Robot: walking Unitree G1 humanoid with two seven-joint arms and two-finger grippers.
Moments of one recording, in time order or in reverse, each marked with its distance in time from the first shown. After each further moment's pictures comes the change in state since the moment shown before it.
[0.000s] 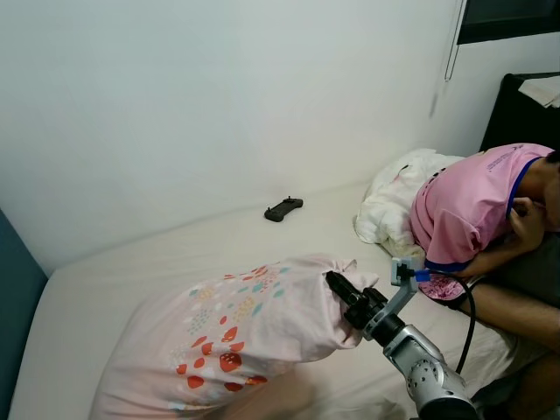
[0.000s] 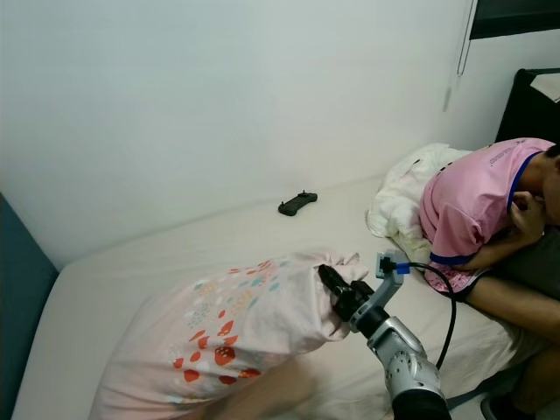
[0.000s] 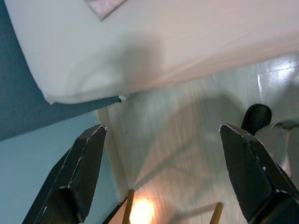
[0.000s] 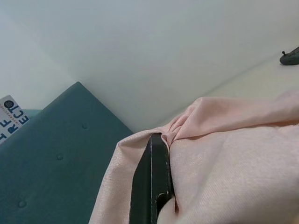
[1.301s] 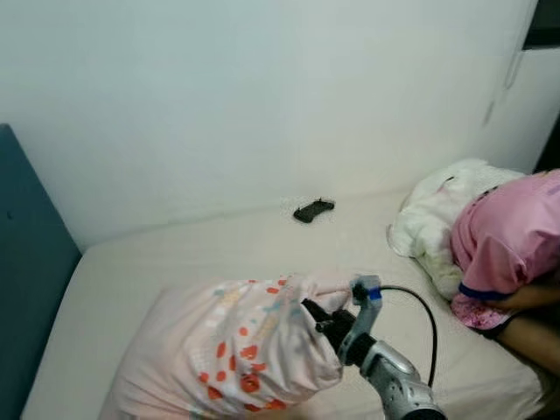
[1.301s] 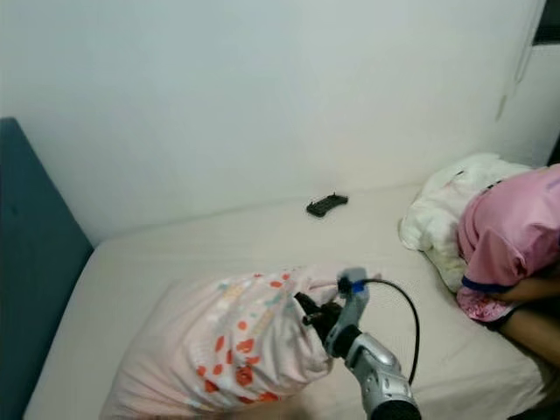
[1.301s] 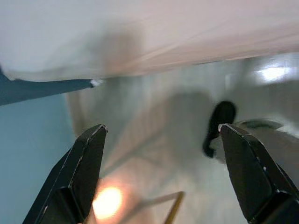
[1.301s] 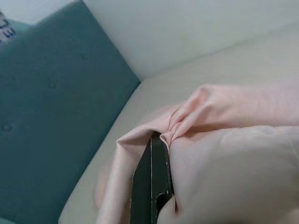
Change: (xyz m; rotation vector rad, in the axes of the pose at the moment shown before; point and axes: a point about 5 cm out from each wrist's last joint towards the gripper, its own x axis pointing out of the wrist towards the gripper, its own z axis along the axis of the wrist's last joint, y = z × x) left arm -0.001 -0.011 0.002 0.004 -0.006 -0.090; right arm 0.008 0.012 -0.046 -0.158 0.178 0.013
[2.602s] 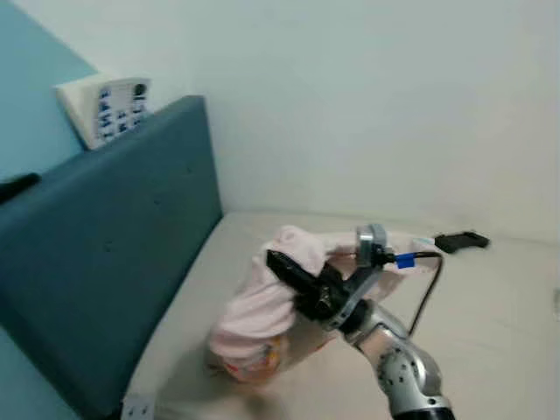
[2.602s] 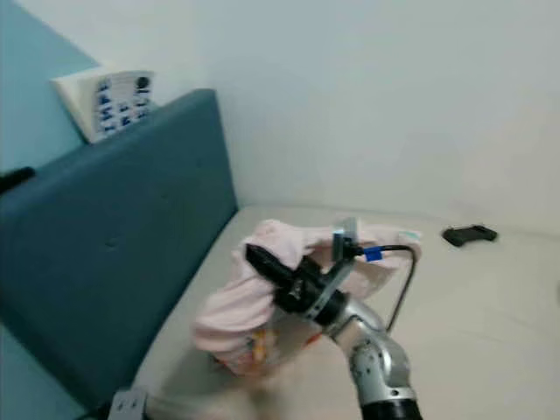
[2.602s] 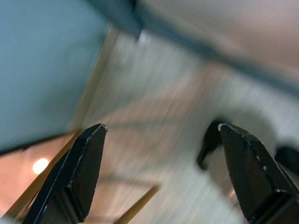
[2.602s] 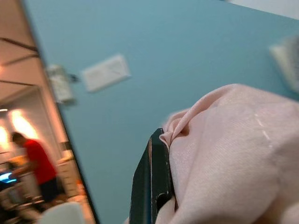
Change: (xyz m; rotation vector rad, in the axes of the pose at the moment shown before) left arm 0.000 -0.010 0.022 -0.083 -0.103 -0.018; right arm 0.011 0.115 0.095 0.080 -0.331 0.752
